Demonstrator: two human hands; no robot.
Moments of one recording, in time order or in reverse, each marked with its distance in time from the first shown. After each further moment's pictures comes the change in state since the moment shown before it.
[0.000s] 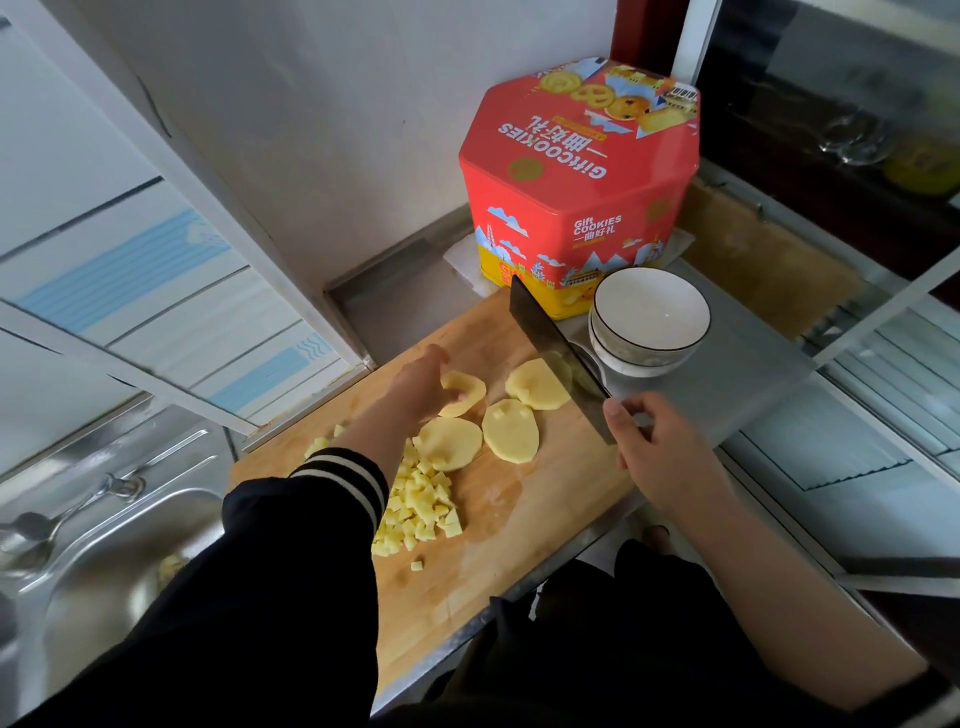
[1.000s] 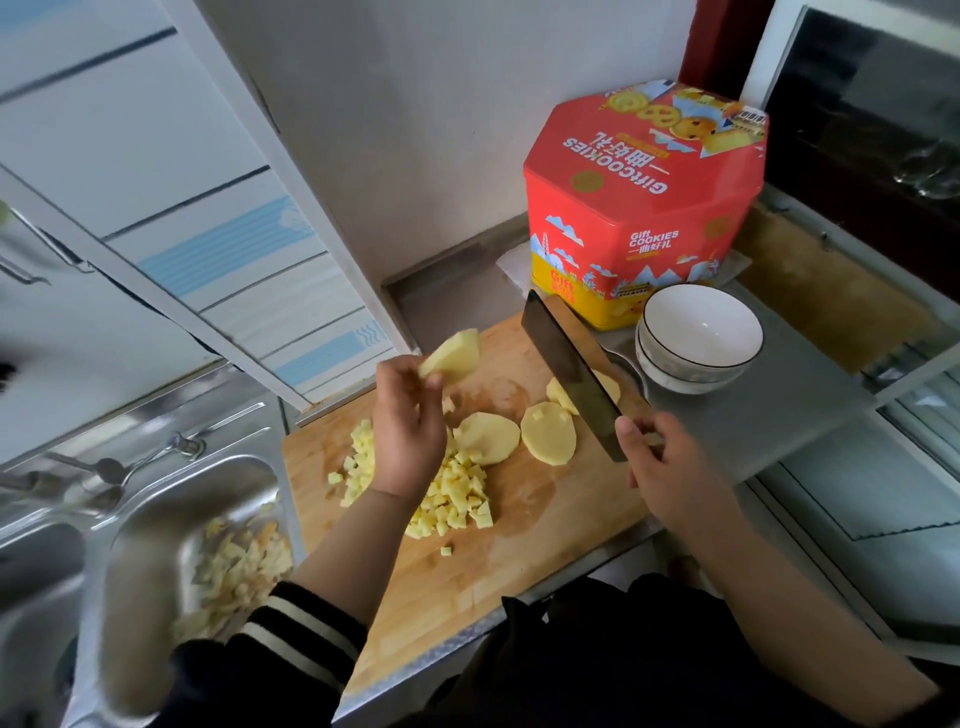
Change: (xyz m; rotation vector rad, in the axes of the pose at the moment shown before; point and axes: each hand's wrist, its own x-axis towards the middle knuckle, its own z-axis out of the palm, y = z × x) left_hand -0.136 -0.004 -0.017 -0.587 0.851 0.347; right_hand -0.010 -0.010 0.019 -0.018 -0.063 -0.084
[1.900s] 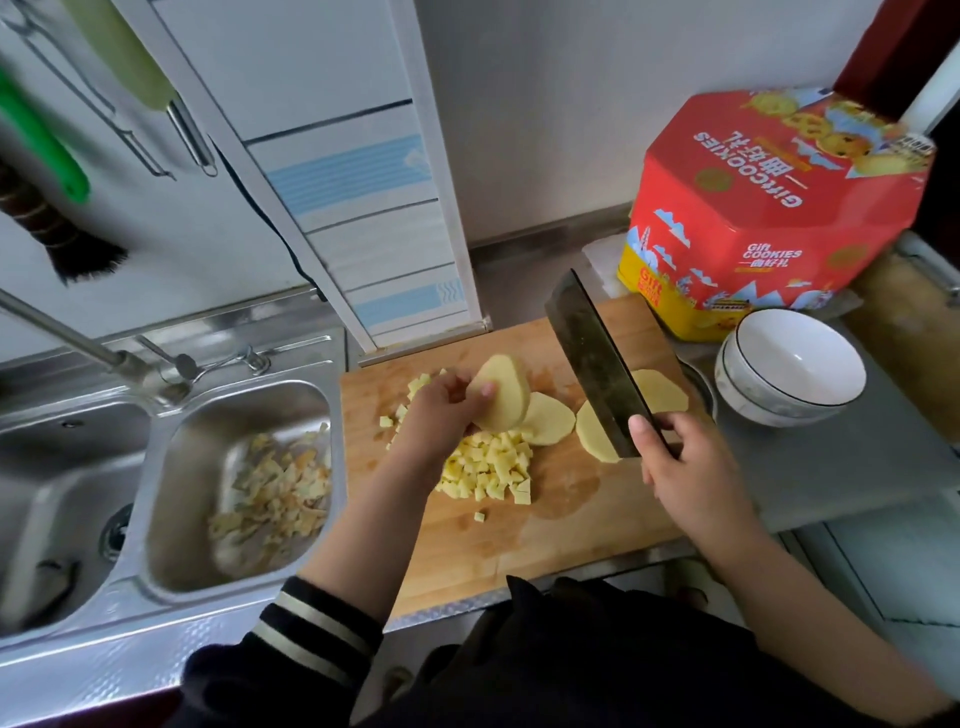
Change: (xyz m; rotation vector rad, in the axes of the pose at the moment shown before) left_hand -0.016 -0.009 -0.038 -0.435 -0.190 -0.870; right_hand 0.009 -0.021 0.029 -0.087 -0.093 -0.127
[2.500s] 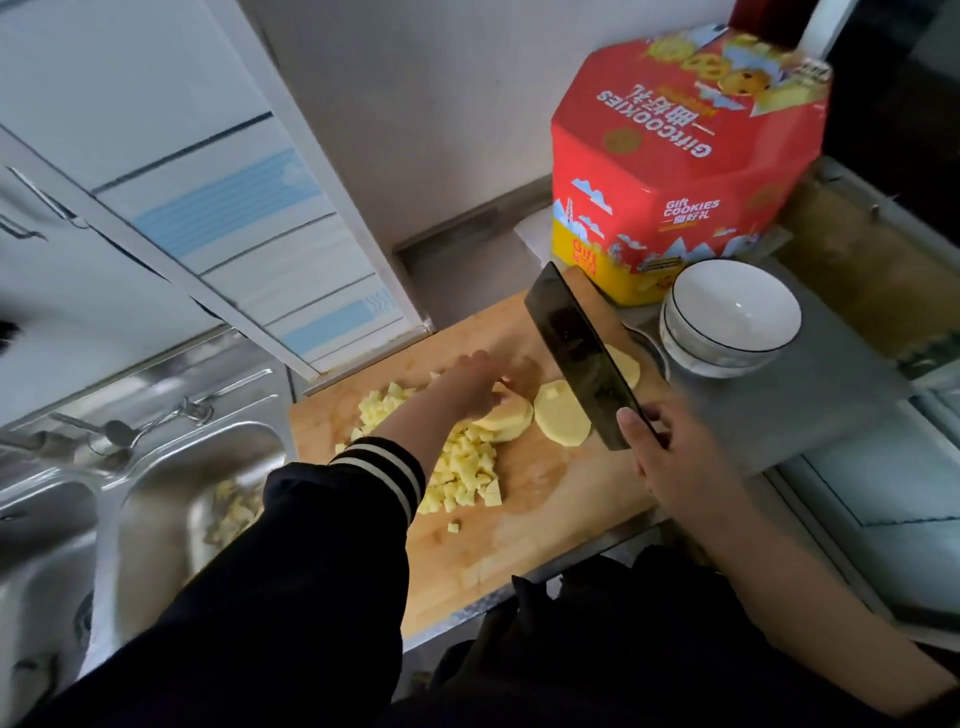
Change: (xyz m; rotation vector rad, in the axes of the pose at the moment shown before) left_hand 0.122 -0.019 0.072 1.558 -0.446 0.215; right_hand 0.000 0.036 -0.011 0.110 0.079 0.026
